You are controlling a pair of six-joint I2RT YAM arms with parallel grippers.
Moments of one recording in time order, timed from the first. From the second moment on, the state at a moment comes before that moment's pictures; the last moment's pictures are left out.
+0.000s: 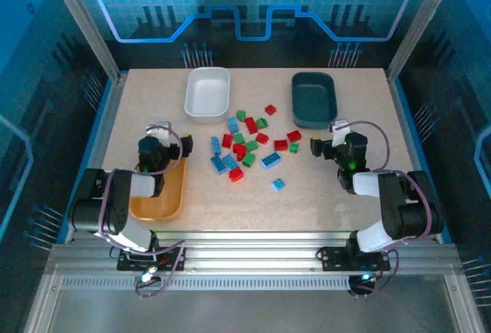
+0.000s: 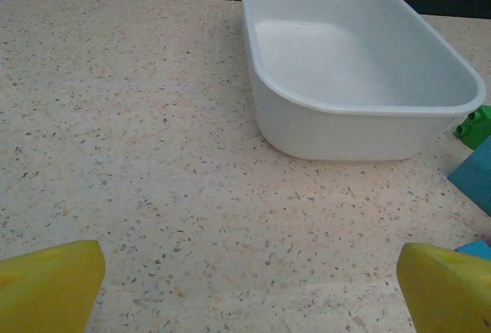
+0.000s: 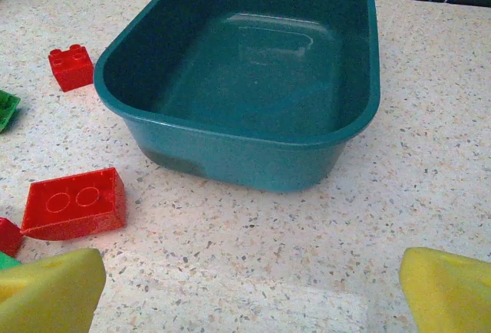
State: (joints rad) left arm 0.02 1.54 0.38 0.82 0.07 -0.09; right arm 0.05 1.50 0.42 0.66 -0.07 -0.07
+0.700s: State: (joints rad) left arm 0.02 1.54 0.38 0.82 0.07 -0.09; right arm 0.05 1.50 0.42 0.66 -0.07 -0.07
